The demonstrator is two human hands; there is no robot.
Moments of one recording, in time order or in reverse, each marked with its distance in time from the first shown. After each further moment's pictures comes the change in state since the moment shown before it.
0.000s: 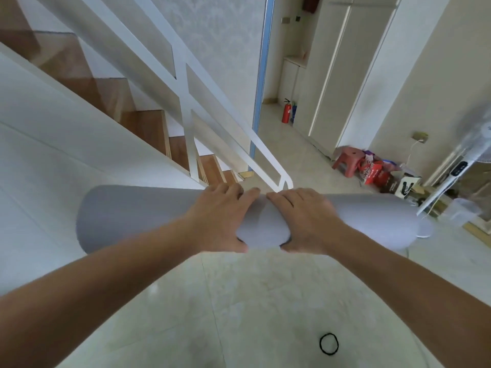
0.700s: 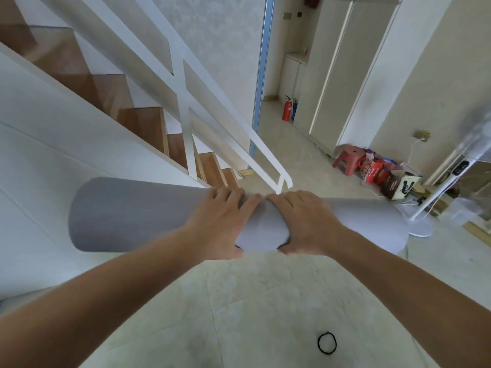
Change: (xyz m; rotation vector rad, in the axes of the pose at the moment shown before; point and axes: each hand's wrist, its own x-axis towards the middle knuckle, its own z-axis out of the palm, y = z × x) left_hand 0.007 0.009 0.024 0.065 0.017 0.017; right_hand 0.004 0.009 0.015 0.143 0.073 -0.034
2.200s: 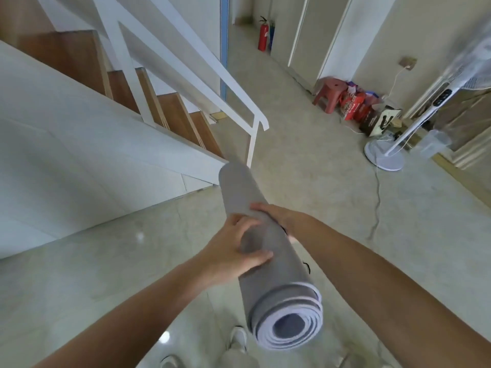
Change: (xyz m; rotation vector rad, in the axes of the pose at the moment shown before) left_hand -0.005 0.128 0.081 -1.284 -0.476 -0.325; right_hand -0.015 0.035 0.204 1.563 -0.816 1.172
